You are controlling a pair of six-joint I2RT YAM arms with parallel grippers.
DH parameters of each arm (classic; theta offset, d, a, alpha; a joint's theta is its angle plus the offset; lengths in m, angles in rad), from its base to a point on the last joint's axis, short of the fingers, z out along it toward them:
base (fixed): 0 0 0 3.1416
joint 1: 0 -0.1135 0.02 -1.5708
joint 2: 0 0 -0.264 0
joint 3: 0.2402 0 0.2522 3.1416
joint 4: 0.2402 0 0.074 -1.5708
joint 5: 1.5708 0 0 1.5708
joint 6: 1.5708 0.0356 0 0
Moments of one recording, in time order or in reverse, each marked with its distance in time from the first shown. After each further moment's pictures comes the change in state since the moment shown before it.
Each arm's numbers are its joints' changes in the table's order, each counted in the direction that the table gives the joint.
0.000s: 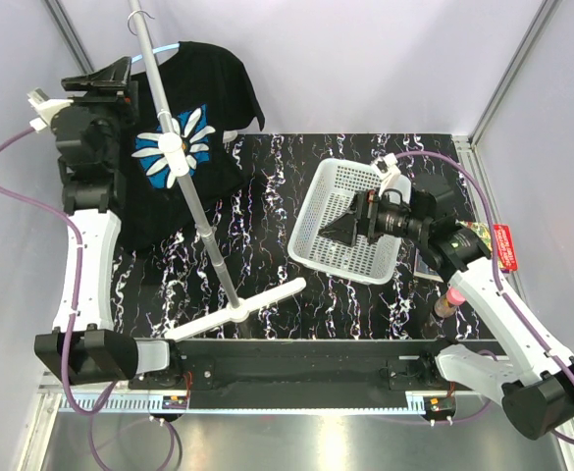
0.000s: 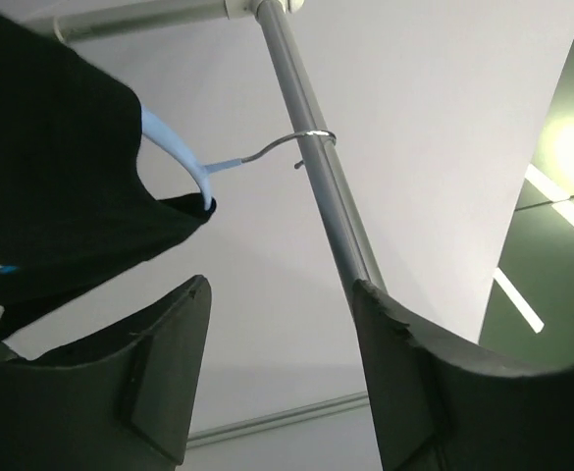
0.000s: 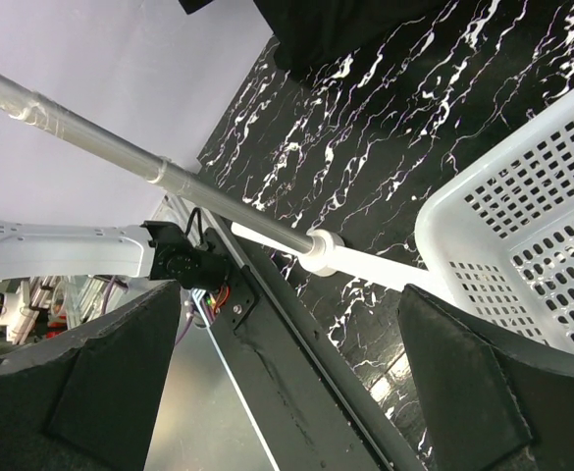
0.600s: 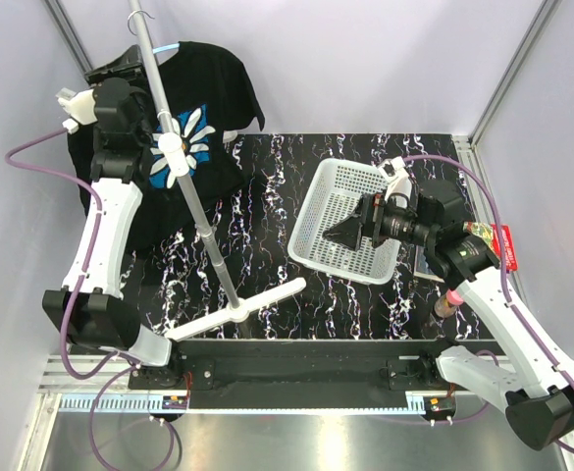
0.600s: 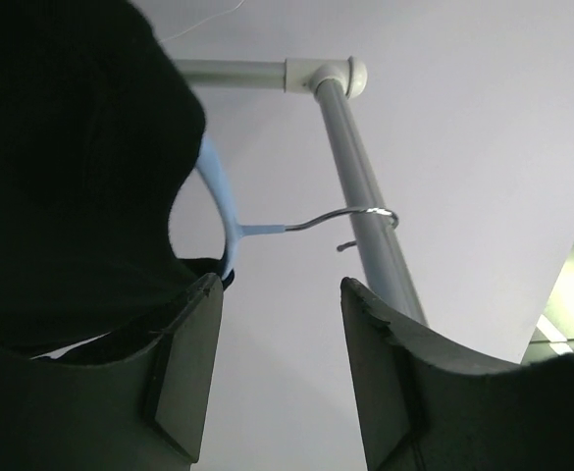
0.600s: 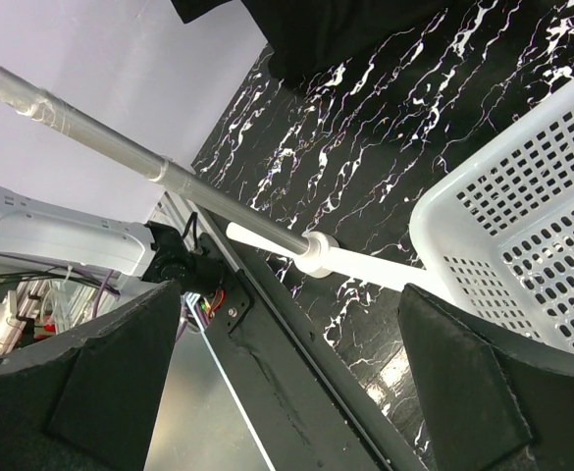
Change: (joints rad) left arm 0.179 -0.196 0.188 0.095 -0.433 -0.144; right arm -0.004 0.064 -0.009 0.031 0.042 -0.005
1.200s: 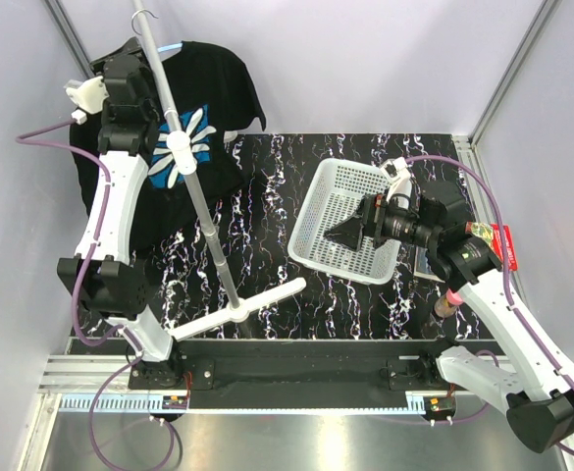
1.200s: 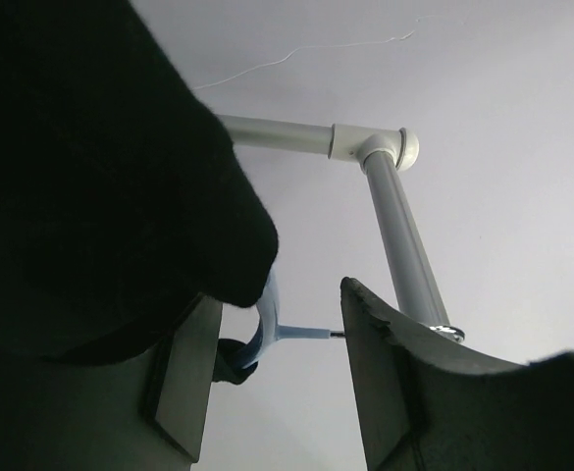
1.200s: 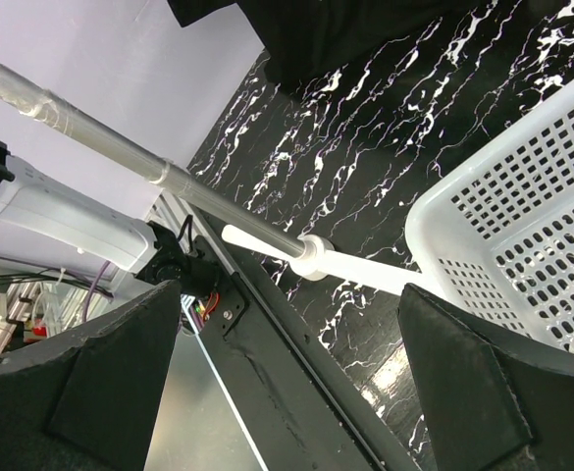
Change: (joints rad) left arm -0.002 -0.199 0.247 0.154 -0.099 -0.085; right arm -0.001 0.015 0.000 0.003 0.012 -0.011
